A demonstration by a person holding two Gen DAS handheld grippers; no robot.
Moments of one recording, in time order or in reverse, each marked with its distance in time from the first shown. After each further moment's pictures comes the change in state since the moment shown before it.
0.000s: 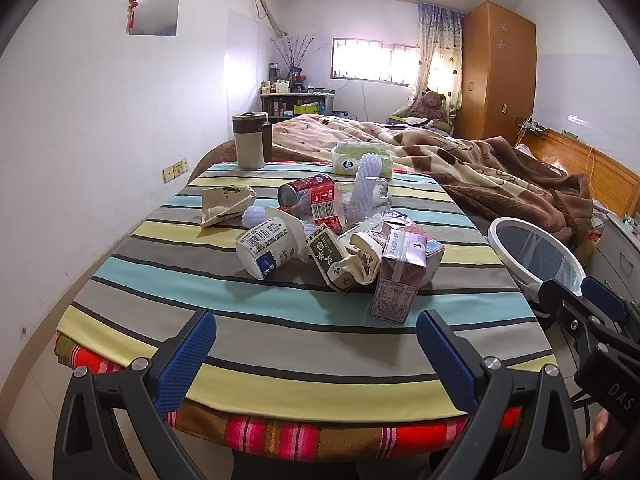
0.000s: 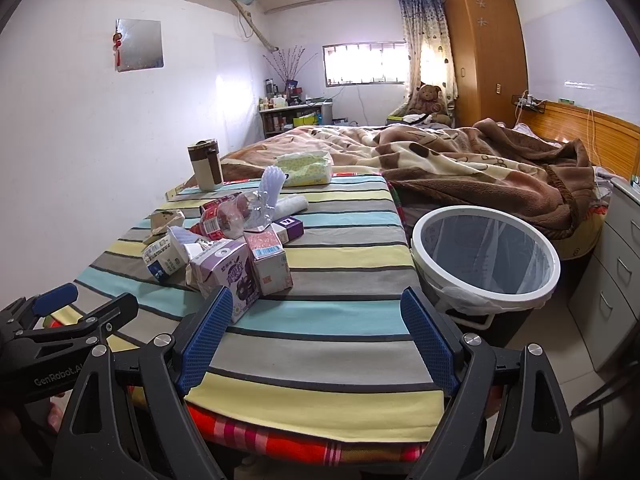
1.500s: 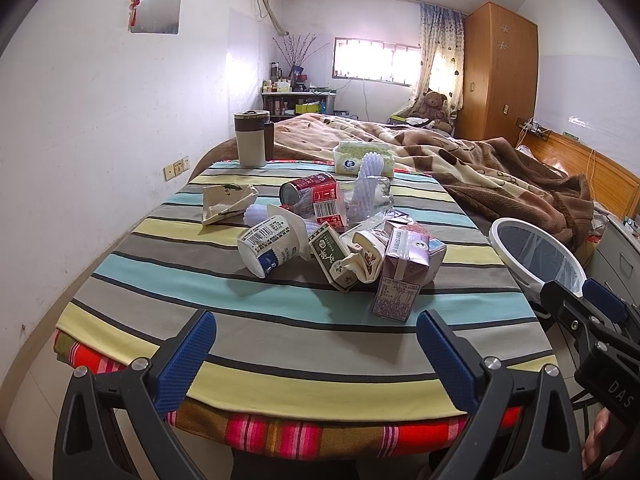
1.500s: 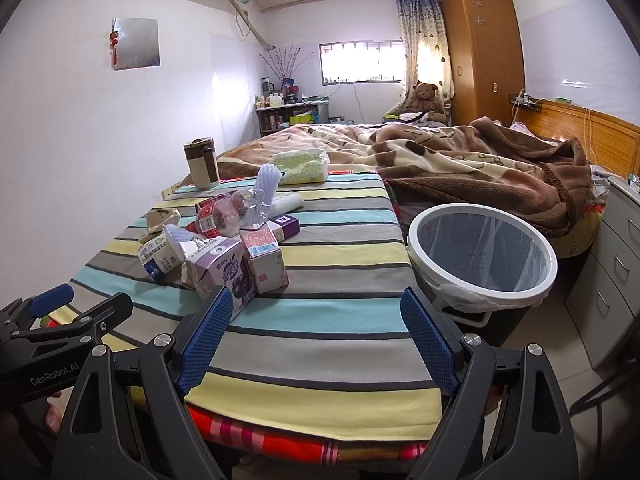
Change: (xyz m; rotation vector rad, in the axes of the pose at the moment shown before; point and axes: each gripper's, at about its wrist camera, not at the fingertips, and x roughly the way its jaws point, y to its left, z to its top) left arm -0.001 0.001 -0.002 -0.006 0.001 -0.001; right arm 0.000 -0.001 -0.002 0.004 0.007 -0.012
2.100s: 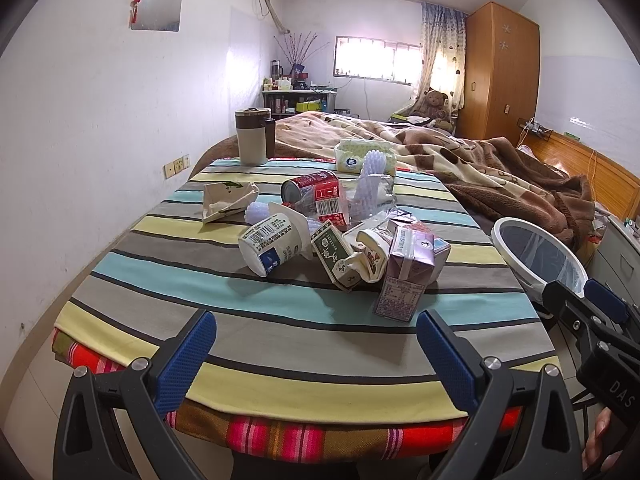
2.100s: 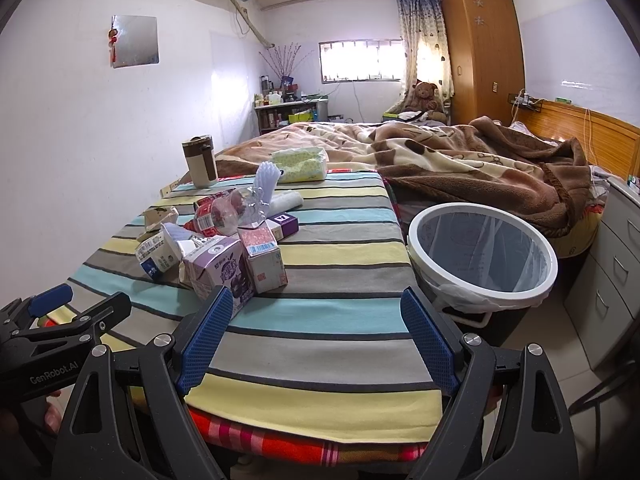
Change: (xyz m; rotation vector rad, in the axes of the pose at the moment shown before) left arm 0.001 0.001 -0.002 -0.004 0.006 0.000; right arm 0.002 -0.001 -0.001 0.000 0.007 -0.003
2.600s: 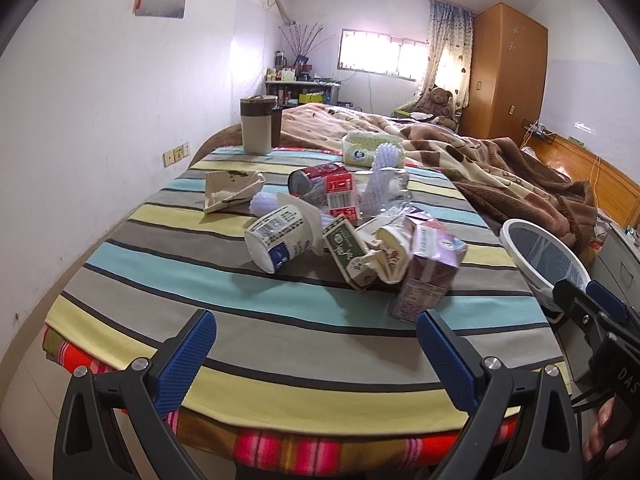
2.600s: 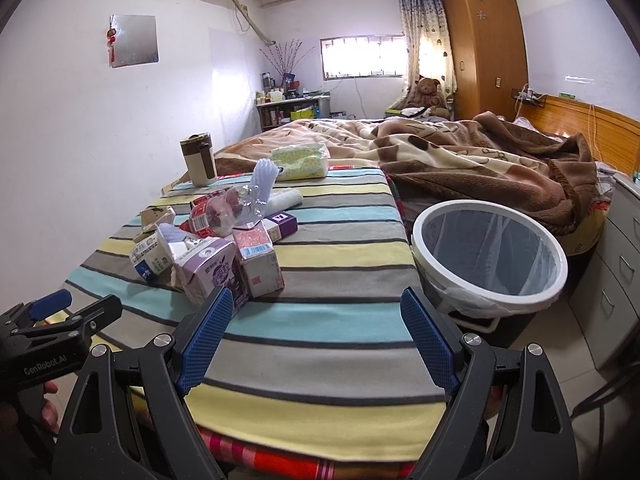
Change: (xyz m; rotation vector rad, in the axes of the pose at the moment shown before) left arm 0.025 0.022 0.006 -0.038 0.044 -0.014; right arm 0.021 -0.006 0.005 0.001 0.012 0.010
